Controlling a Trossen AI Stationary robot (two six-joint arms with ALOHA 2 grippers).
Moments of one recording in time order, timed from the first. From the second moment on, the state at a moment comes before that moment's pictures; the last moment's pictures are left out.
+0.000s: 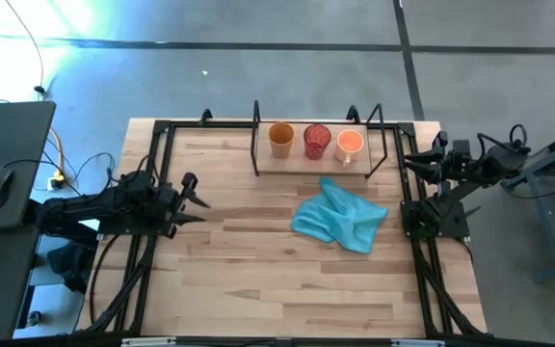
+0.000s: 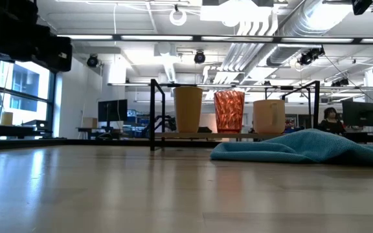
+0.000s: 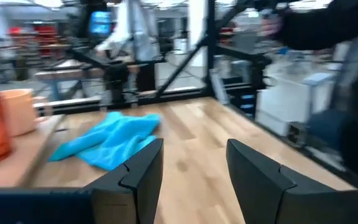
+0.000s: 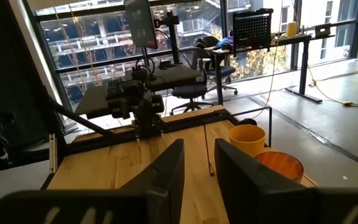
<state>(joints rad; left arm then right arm) 0.29 0.04 0.04 -0.01 0.48 0.05 0.54 0.19 0.84 -0.68 0.73 0.16</state>
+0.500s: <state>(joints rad) 0.27 0.04 0.04 0.05 0.22 0.02 0.54 0.19 0.84 -0.72 0.73 0.16</state>
